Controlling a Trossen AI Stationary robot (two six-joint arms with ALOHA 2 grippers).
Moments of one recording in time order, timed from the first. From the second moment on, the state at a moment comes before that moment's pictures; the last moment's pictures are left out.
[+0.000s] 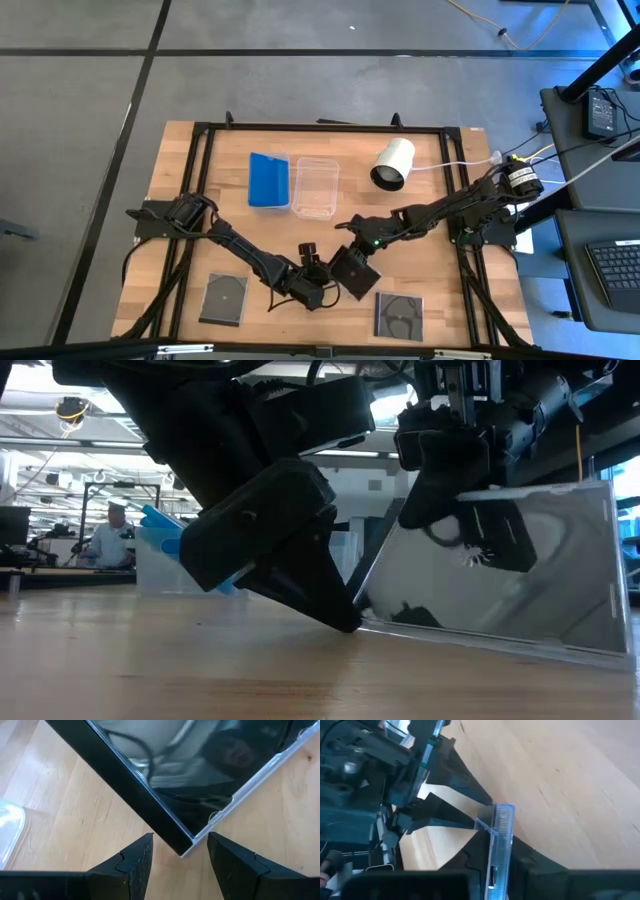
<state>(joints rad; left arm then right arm) -0.49 2.12 1.31 -0.24 -0.59 -0.43 0.25 1.61 0.77 0.11 -0.06 0.94</state>
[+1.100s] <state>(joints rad) -0.63 1.90 1.31 -0.98 -1.02 -0.84 0.23 1.61 0.77 0.23 -0.17 0.74</state>
